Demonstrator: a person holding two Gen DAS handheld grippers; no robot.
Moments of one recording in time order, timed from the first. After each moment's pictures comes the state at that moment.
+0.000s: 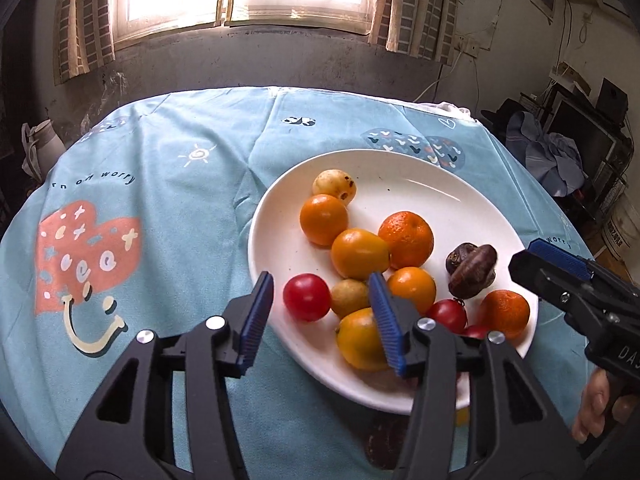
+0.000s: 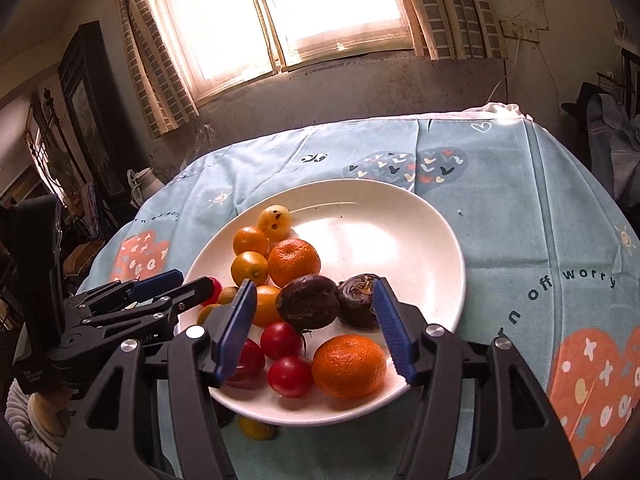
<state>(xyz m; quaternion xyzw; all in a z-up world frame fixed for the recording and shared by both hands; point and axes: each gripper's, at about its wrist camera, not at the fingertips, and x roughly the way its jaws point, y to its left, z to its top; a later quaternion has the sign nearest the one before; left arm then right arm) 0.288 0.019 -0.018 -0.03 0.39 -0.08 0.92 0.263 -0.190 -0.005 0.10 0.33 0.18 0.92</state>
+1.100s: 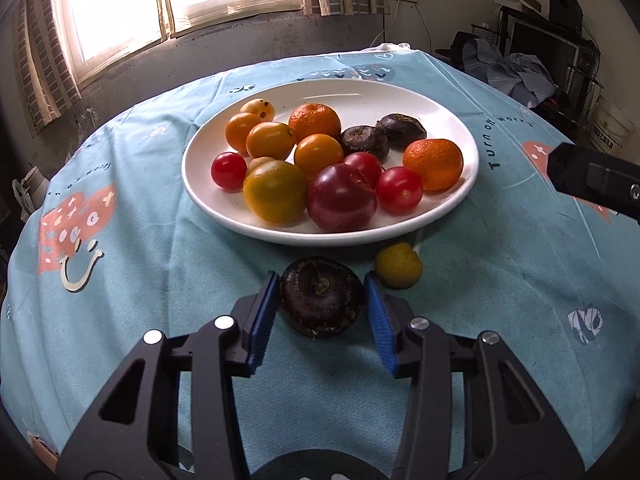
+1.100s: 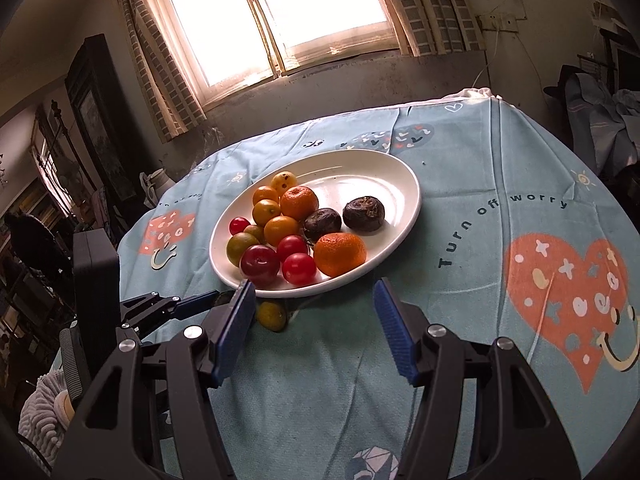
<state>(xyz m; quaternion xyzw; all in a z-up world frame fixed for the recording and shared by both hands) 0.205 -0.032 -0.055 0.10 0.40 -0.12 0.90 0.173 -0.222 -0.012 0.12 0.34 0.18 0.92</state>
